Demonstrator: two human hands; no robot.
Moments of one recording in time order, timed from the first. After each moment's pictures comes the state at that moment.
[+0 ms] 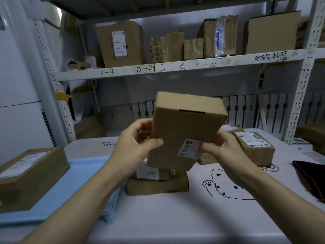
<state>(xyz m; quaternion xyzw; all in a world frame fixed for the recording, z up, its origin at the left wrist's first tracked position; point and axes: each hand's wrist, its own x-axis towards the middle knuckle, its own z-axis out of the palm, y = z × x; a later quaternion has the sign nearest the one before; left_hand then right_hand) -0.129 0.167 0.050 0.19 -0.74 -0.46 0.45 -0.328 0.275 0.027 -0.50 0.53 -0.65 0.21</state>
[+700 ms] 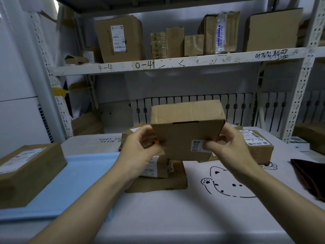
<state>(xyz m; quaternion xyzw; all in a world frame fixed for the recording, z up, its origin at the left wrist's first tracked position) -0.141 0.167 0.031 0.21 -0.74 -0.46 0.44 -0.334 0.278 0.023 -0.50 0.57 -0.64 0.11</state>
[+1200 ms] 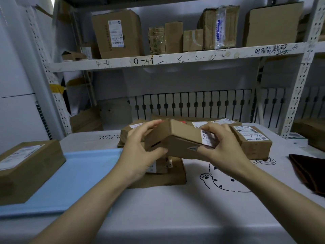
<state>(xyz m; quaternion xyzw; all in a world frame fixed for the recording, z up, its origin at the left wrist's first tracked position) -0.138 0.163 0.018 0.23 -0.81 -0.32 0.43 -0.333 0.274 0.013 -0.54 0.69 -0.48 -0.02</state>
